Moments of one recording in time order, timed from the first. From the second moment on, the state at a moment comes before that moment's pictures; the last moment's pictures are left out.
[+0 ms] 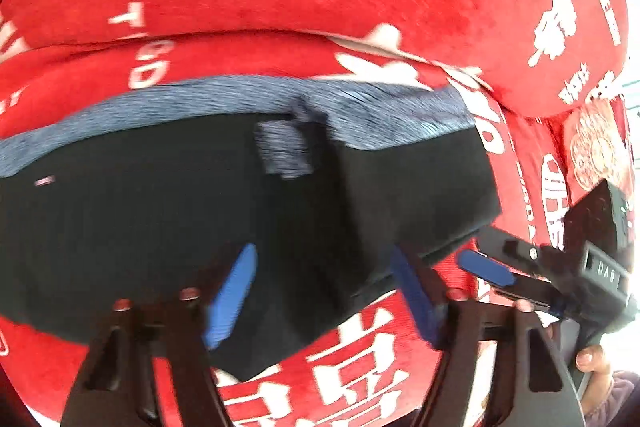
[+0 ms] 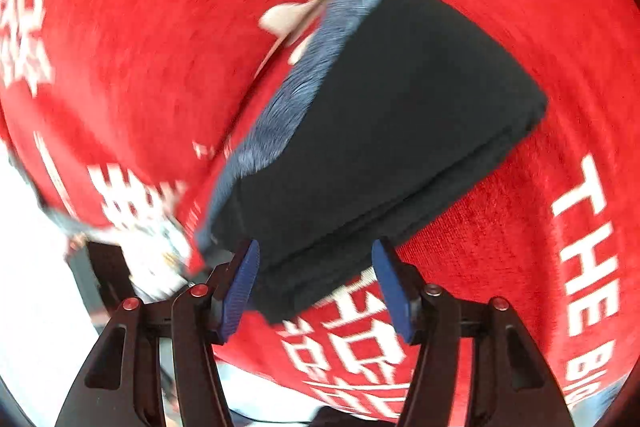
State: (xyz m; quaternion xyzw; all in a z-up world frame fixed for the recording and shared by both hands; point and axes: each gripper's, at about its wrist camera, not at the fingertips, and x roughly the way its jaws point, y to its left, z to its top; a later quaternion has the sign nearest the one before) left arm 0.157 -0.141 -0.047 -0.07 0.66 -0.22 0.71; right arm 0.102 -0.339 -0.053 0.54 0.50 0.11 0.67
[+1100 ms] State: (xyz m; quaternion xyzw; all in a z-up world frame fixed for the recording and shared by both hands) left arm 0.120 -0.078 -0.058 -0.03 0.68 -0.10 0.73; right arm 0.100 -0.273 -0.106 0.65 0.49 0.16 0.56
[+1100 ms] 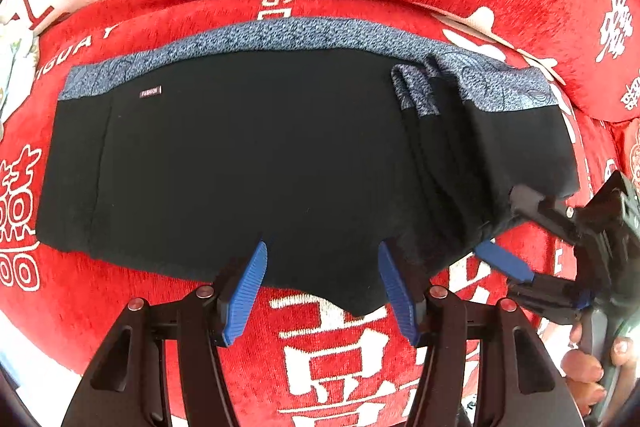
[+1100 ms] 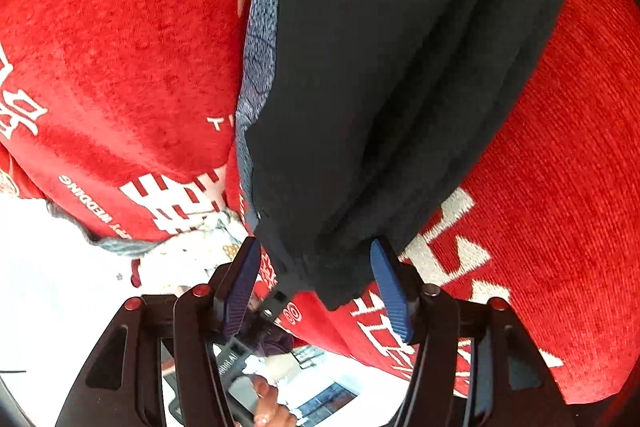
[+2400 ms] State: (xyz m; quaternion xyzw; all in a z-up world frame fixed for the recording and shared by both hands) left arm 0.195 -0.190 -0.090 0.02 0.65 -0.08 0.75; right arm 0.236 -0.359 -0.049 0.22 0.59 0.10 0.77
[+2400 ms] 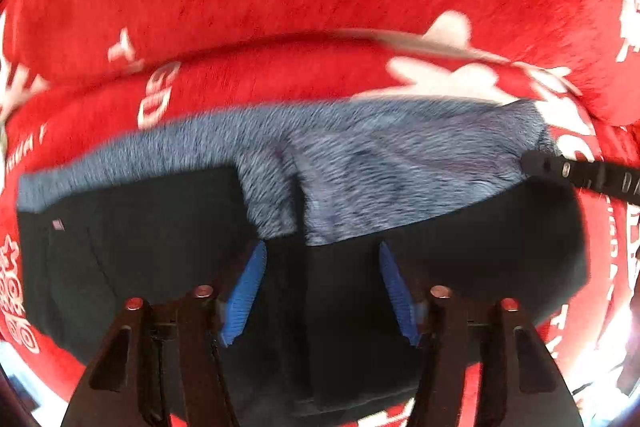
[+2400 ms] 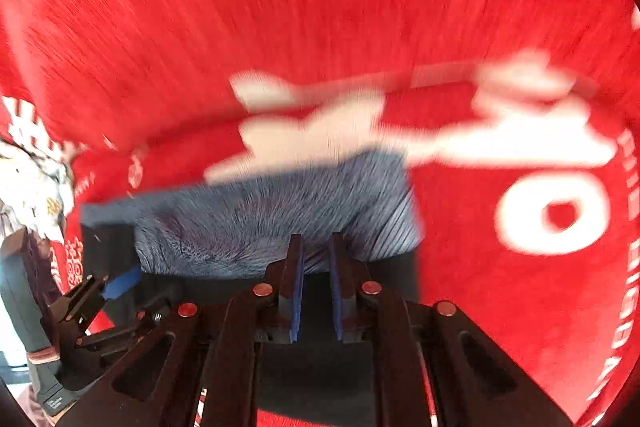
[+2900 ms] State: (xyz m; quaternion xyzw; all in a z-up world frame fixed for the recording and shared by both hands) left arm 0.148 -0.077 -0.052 0.04 0.66 -0.02 0.75; right arm 0.241 -0.214 -0.029 0.16 0.58 0.19 0.78
